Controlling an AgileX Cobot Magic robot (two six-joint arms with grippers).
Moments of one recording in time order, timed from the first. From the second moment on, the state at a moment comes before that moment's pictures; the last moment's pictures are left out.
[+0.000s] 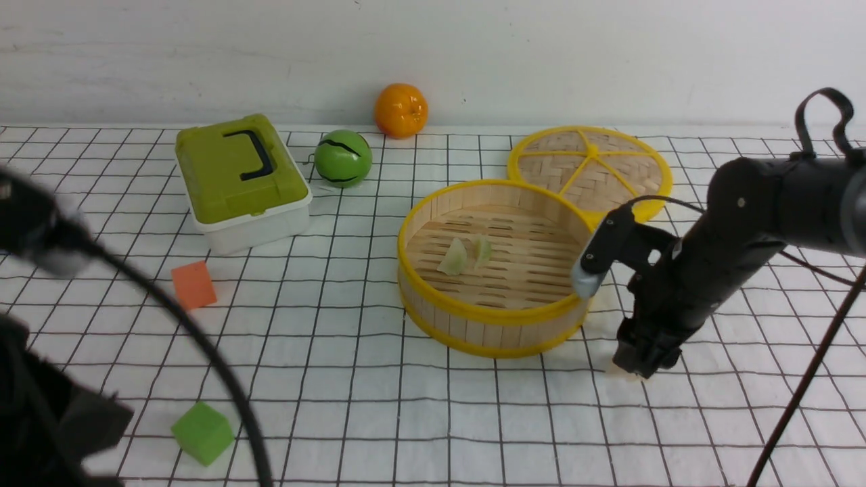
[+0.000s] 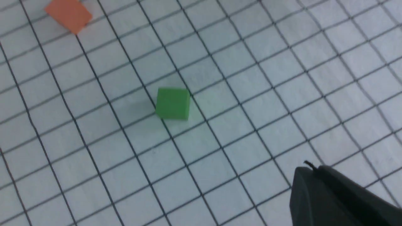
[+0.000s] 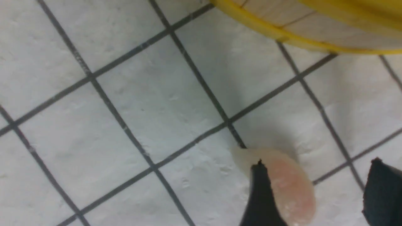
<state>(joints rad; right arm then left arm) 0.24 1.94 -1.28 0.20 0.69 -0.83 -0.63 0.81 -0.86 0.13 1.07 -0.15</state>
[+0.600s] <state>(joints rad) 0.24 1.76 -1.29 0.19 0.83 -0.69 -0.63 0.66 -0.60 0.18 1.00 -0.27</state>
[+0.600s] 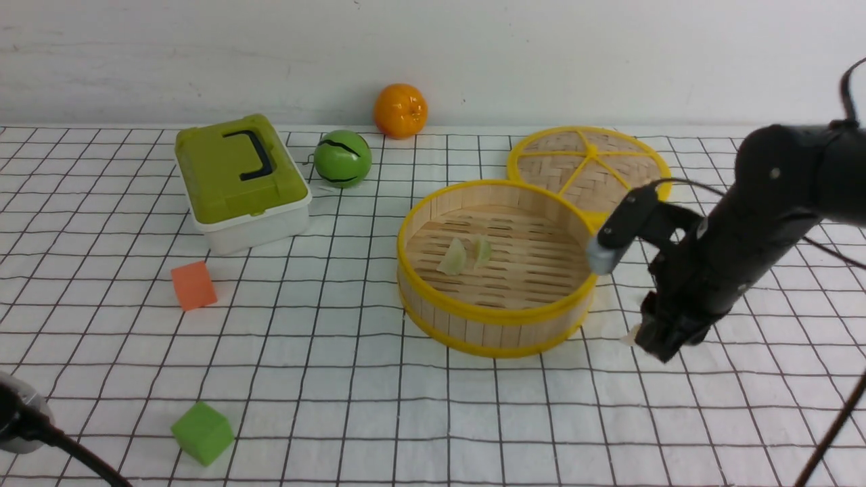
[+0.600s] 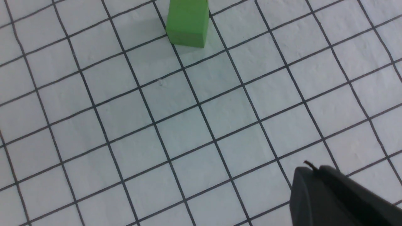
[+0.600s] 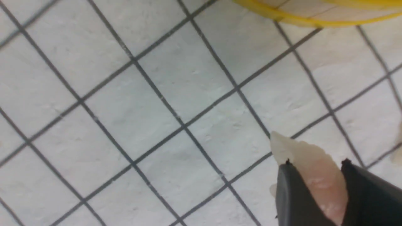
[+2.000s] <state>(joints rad) 0.24 2.10 -1.36 1.60 0.39 -1.21 -0.63 0.65 -0.43 0.20 0.58 -0.36</state>
